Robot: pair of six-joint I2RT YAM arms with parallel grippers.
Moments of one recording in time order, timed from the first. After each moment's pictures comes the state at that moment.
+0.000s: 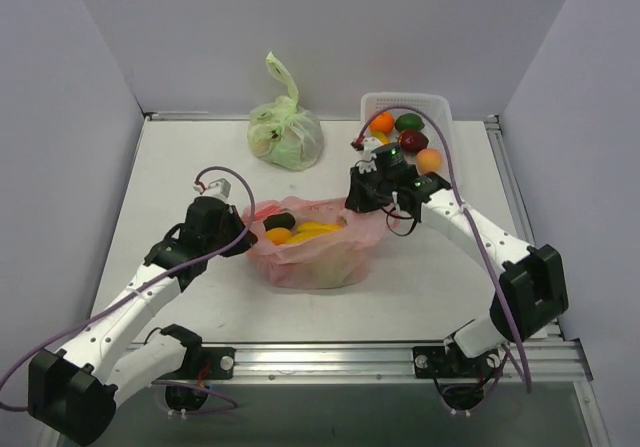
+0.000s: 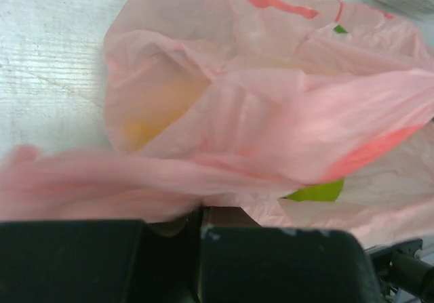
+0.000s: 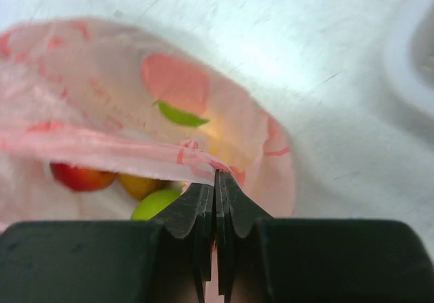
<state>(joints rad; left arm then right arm) -0.48 0.97 0.72 -0.45 -0.05 -0.70 0.58 1.48 1.16 -0.45 -0.18 0.21</state>
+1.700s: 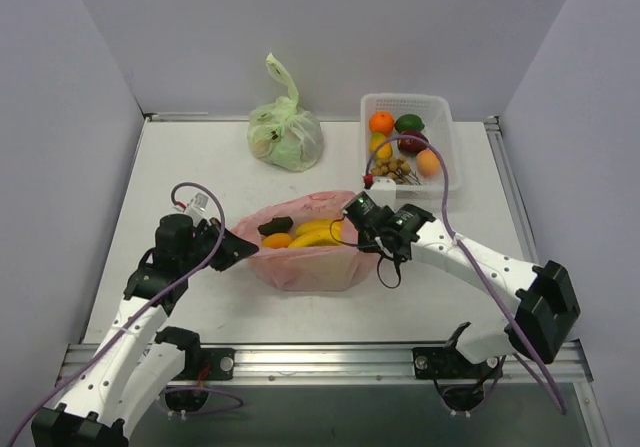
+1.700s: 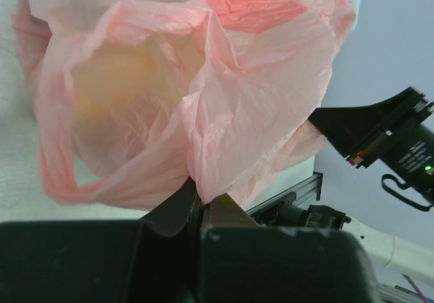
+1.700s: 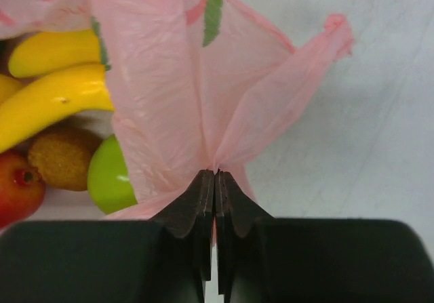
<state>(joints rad) -0.25 0.74 0.59 -0.40 0.39 -0.88 0.85 1.45 1.18 -0.83 0.49 0.69</state>
